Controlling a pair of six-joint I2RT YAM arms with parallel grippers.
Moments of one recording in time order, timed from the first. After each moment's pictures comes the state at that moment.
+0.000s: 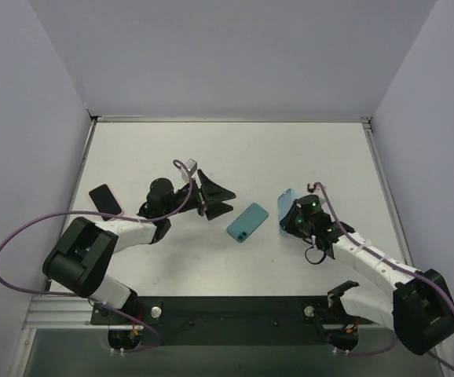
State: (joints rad) left arm -0.52 1.54 0.57 0.96 0.71 -1.50; right arm 0.55 1.13 0.45 -0.13 0.18 0.73
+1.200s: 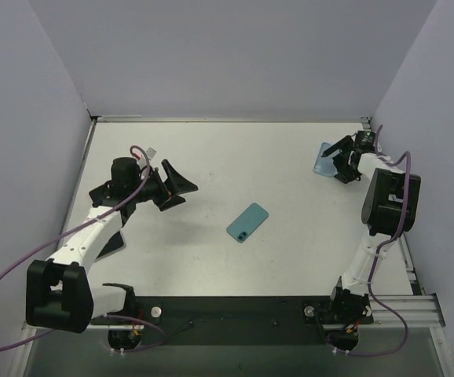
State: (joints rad) left arm -0.18 1.23 0.77 -0.09 0.71 -0.89; right arm -0.22 2.04 1.36 -0.18 -0.17 0.76
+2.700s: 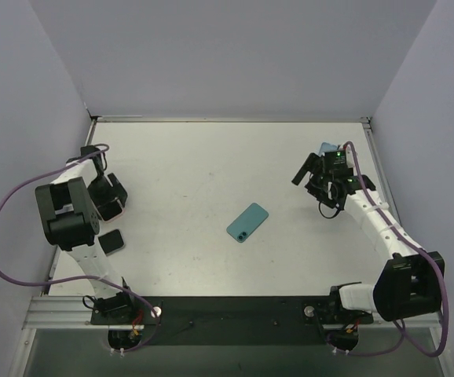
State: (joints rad) left arm 0.24 1.93 1.32 -0.80 -0.19 -0.40; right arm 0.16 1.30 0.96 -0.52 0.07 0.70
